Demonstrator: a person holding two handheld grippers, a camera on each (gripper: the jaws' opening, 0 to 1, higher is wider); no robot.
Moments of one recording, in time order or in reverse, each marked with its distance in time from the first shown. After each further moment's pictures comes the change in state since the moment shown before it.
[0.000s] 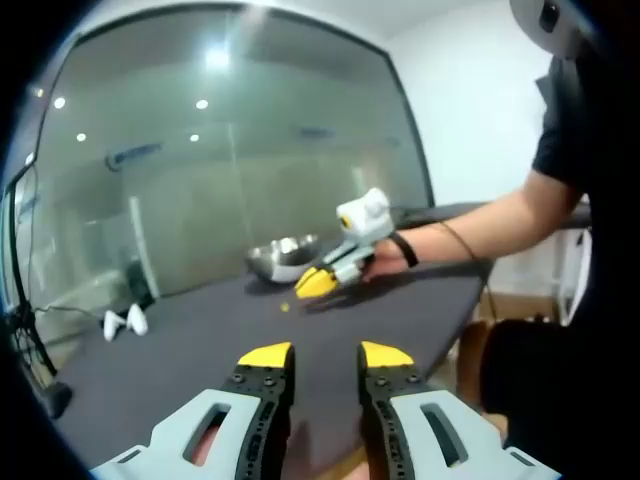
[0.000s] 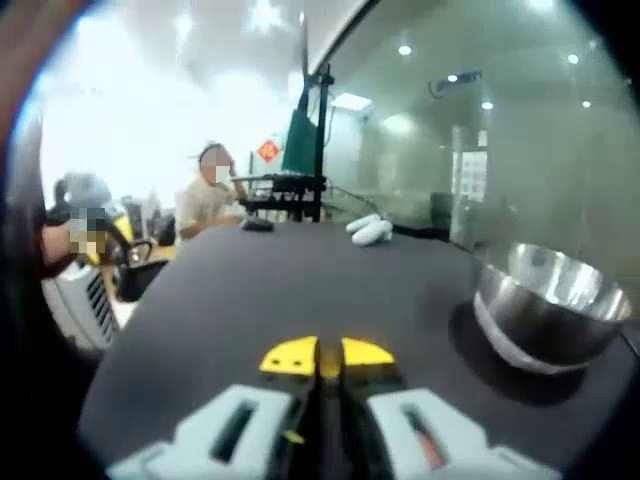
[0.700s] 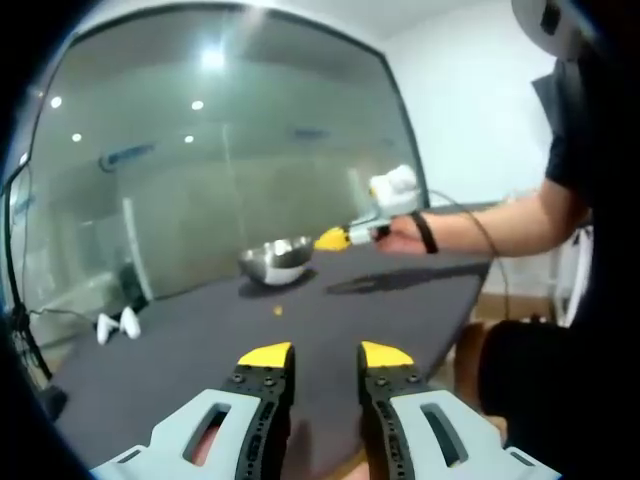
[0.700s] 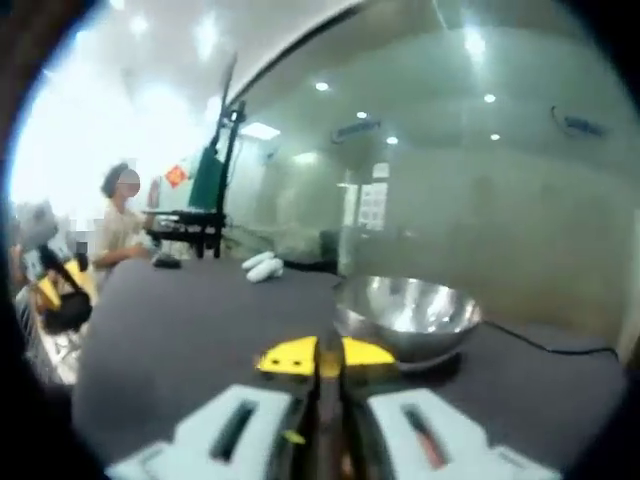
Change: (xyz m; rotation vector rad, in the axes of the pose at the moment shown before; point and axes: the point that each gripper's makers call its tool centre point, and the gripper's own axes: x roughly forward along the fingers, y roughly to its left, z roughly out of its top) left arm 0.009 -0.006 0.000 0.005 -0.003 -0.027; right arm -0.083 -0.070 0.030 0.020 -0.105 -0.481
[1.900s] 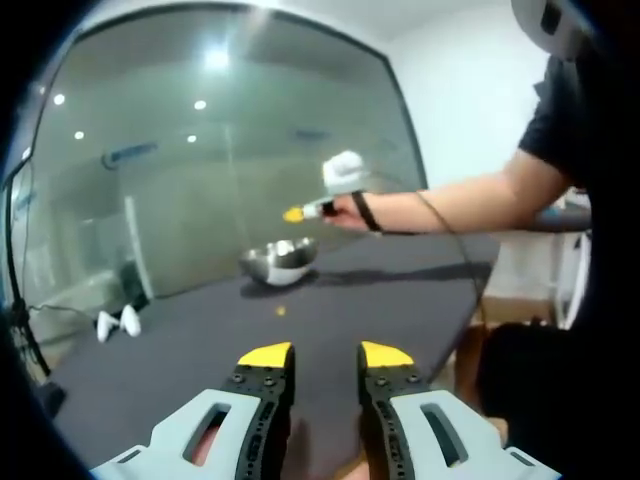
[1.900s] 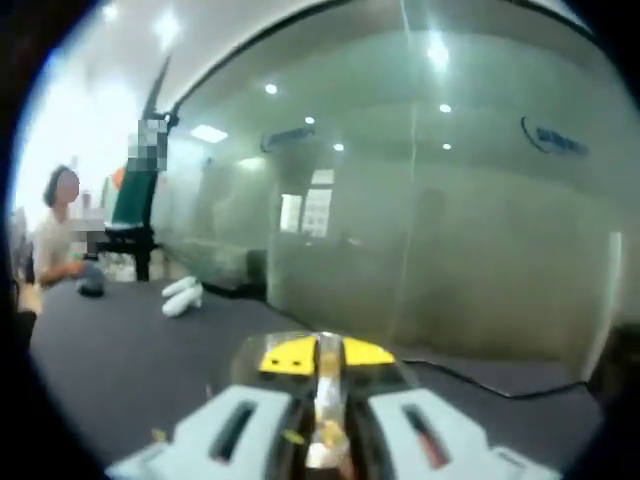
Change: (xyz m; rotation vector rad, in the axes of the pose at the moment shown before) left arm -0.001 0.006 -0.001 -0.015 -0.011 0.011; right arm 0.097 -0.103 0.044 0.013 0.002 -0.211
